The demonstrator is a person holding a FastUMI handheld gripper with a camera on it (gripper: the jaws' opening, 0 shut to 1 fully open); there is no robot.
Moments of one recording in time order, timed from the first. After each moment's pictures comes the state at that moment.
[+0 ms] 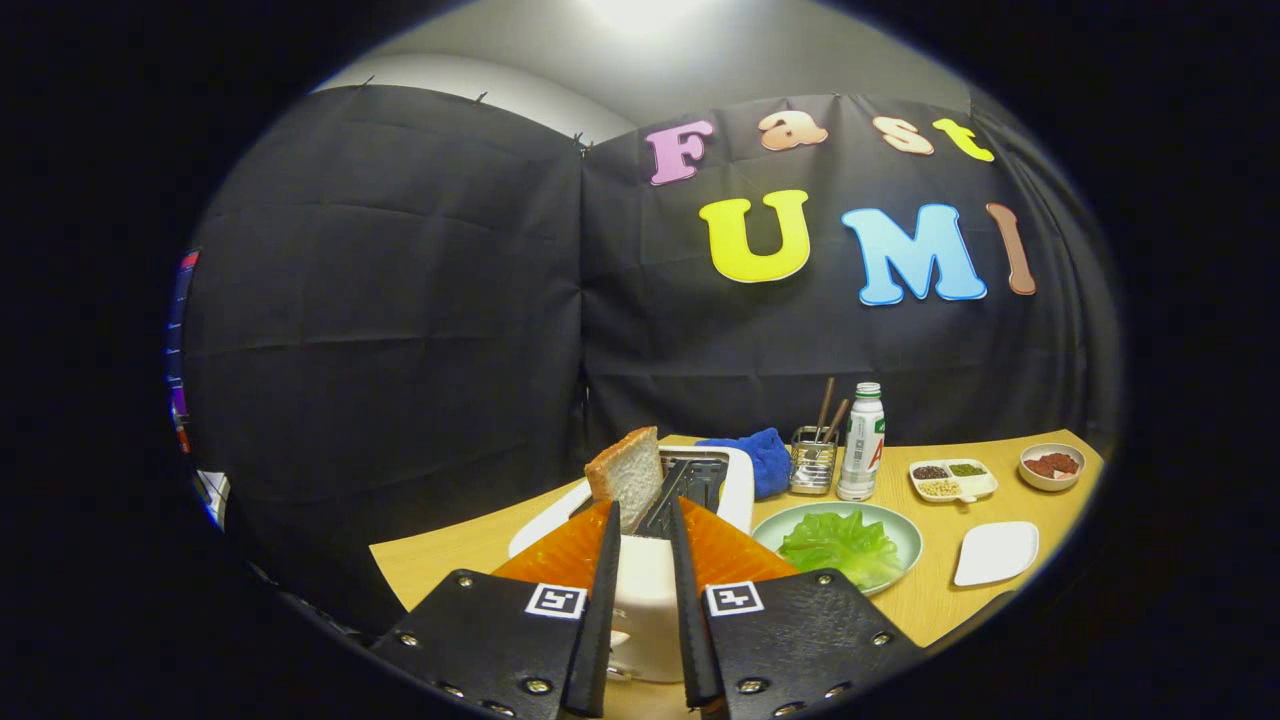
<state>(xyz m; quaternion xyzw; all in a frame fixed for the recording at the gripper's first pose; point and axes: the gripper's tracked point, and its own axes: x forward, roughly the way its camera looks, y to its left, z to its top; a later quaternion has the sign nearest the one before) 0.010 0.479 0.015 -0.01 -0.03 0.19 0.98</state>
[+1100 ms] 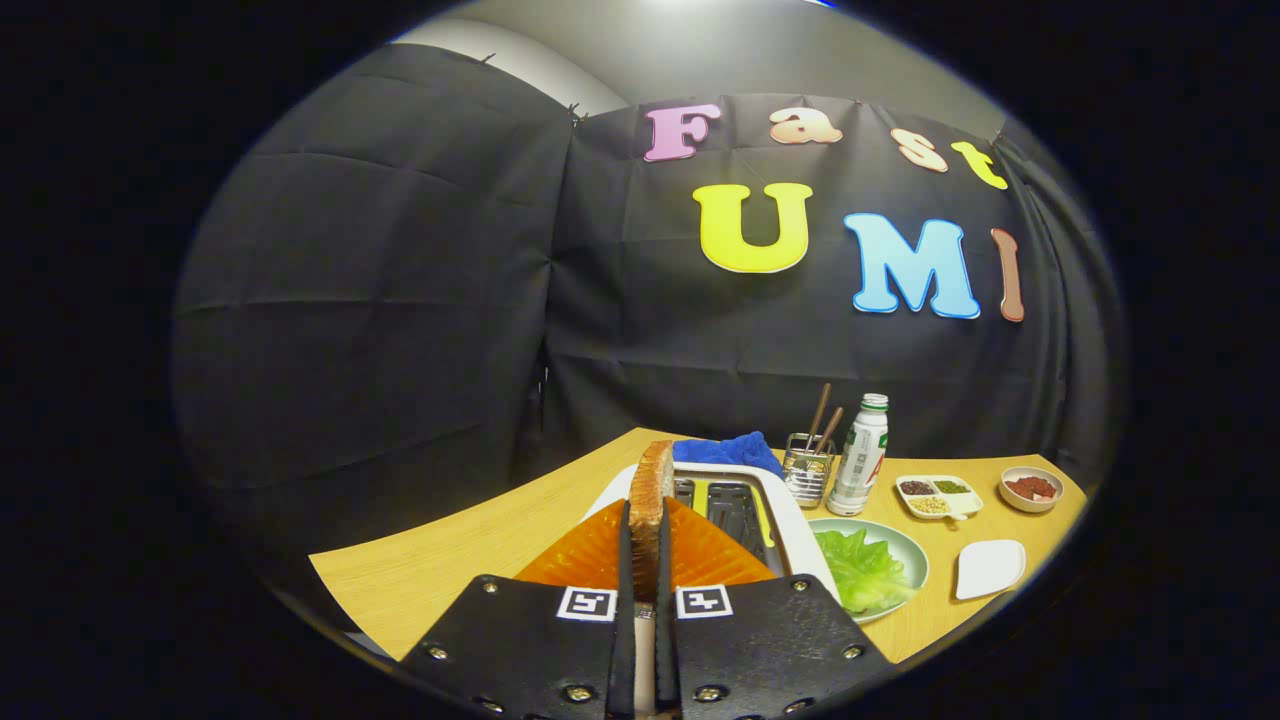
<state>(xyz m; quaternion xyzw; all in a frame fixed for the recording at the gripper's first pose) 0.072 0.508 0.012 -0.06 -0.01 0.12 0.99</state>
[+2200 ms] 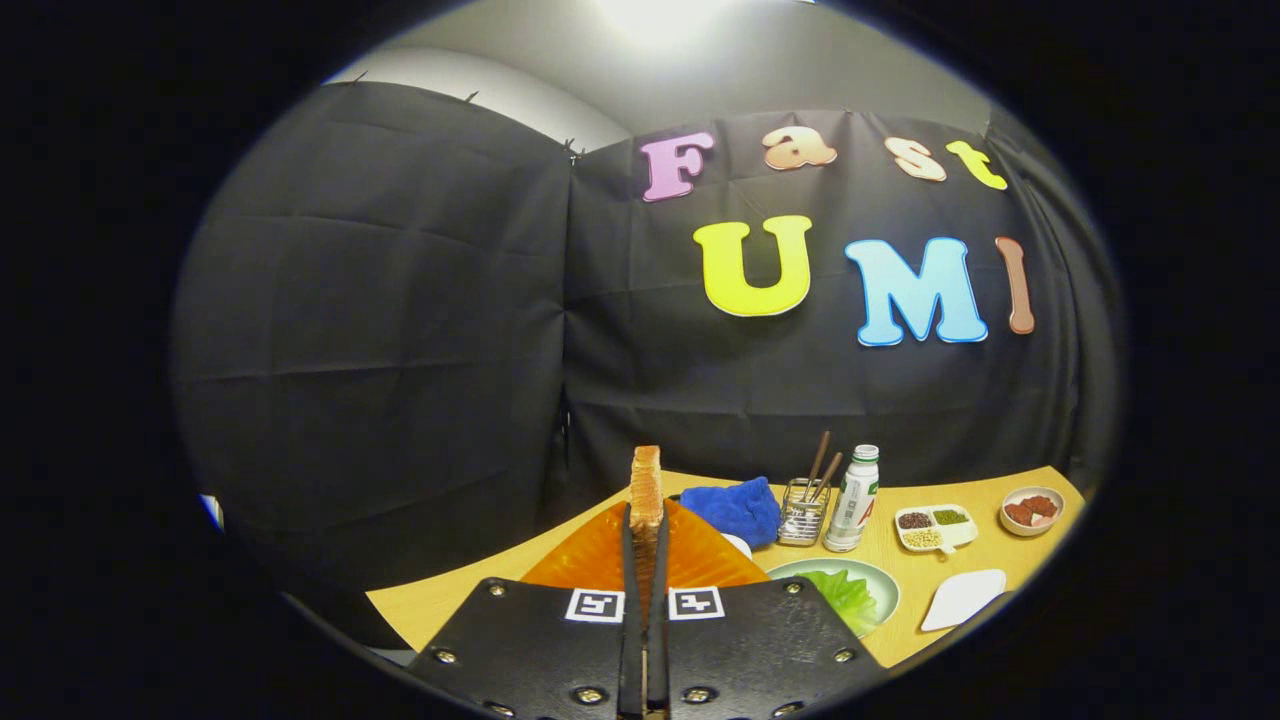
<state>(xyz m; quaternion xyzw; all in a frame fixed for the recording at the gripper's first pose) 0.038 0.484 0.099 -0.02 -0.05 0.17 0.98</state>
